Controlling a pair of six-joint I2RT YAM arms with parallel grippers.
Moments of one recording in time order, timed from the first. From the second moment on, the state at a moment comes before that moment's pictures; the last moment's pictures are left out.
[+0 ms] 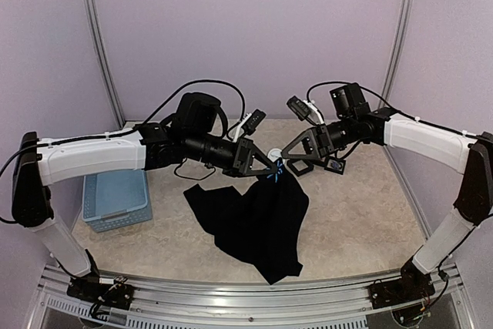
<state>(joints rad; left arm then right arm) -0.91 1.65 1.33 -0.12 0.63 -0.63 0.53 1.58 1.28 -0.38 -1.21 0.12</state>
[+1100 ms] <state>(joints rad) -0.91 1.66 1.34 -0.17 0.57 -0.62 0.53 1.58 1.29 -0.37 -1.18 0.11</state>
